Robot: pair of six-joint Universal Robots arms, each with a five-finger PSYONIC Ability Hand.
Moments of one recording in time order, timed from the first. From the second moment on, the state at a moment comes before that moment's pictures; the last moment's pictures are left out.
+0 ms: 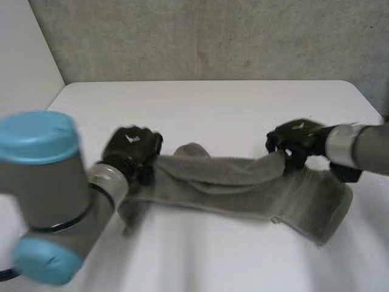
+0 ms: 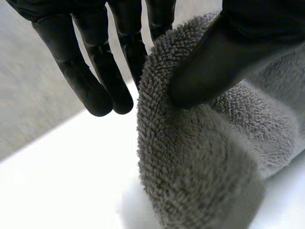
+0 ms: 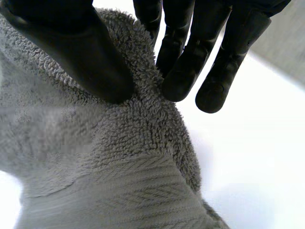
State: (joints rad) left arm 4.12 -1.91 -1.56 3.18 -1.66 3.35; right arm 1.79 -1.01 1.10 0.58 1.14 2.60; left_hand 1.43 1.46 1.54 1.51 1.48; right_hand 1.27 1.25 1.33 1.34 1.13
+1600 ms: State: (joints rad) left arm 4.16 -2.01 -1.76 3.46 -1.86 3.37; right arm 1.59 -1.29 2.00 -0.12 1.11 2.46; left_hand 0.38 0.37 0.38 0.38 0.38; right_hand 0.46 0.46 0.46 0.46 0.30
